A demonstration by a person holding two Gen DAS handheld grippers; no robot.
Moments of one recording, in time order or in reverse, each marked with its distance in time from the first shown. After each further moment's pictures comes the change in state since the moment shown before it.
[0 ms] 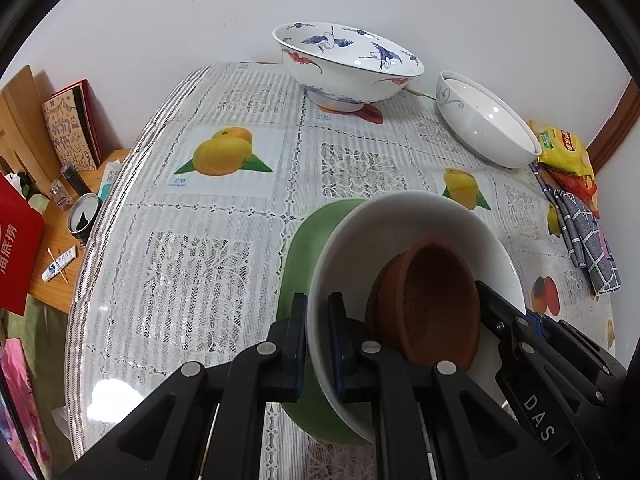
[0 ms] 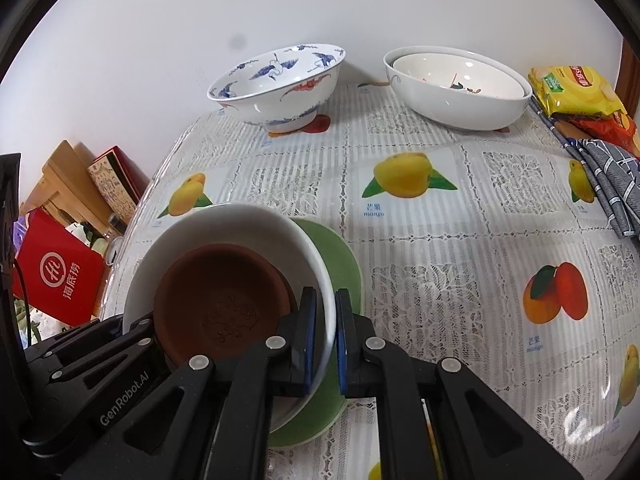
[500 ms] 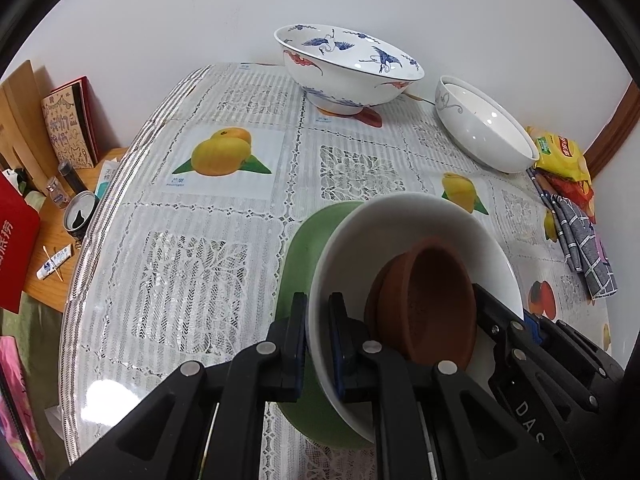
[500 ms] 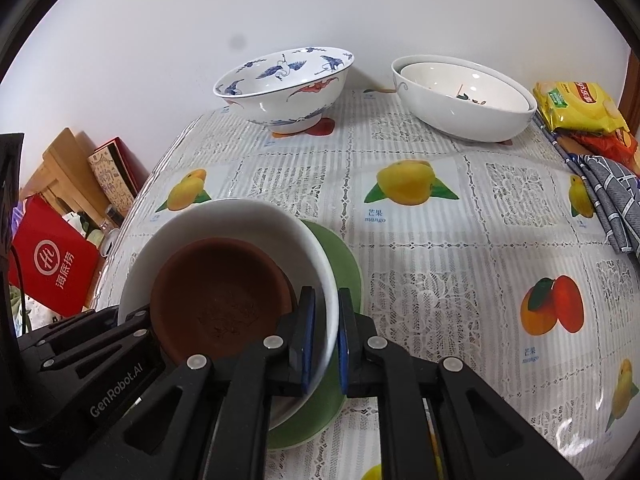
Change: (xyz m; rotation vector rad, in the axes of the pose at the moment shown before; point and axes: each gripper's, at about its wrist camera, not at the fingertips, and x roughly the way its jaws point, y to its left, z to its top) left arm 0.000 0.003 0.000 -0.014 -0.012 -0.021; right arm 0.001 0.004 0.000 -0.050 -0.016 -0.017
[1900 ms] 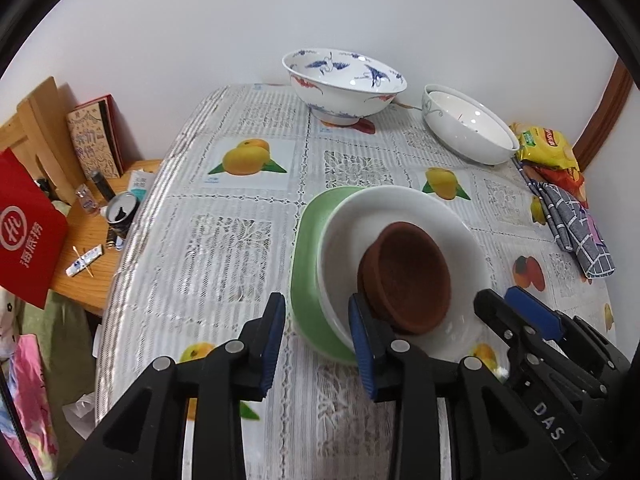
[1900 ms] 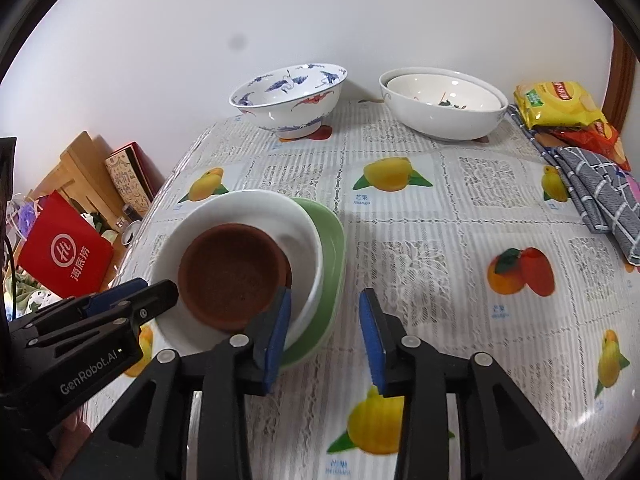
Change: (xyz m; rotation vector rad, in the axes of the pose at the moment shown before) left arm -0.062 -0.004 -0.035 0.036 -0.060 0.053; right arm -0.056 -0.009 -0.032 0.005 -0.048 0.018
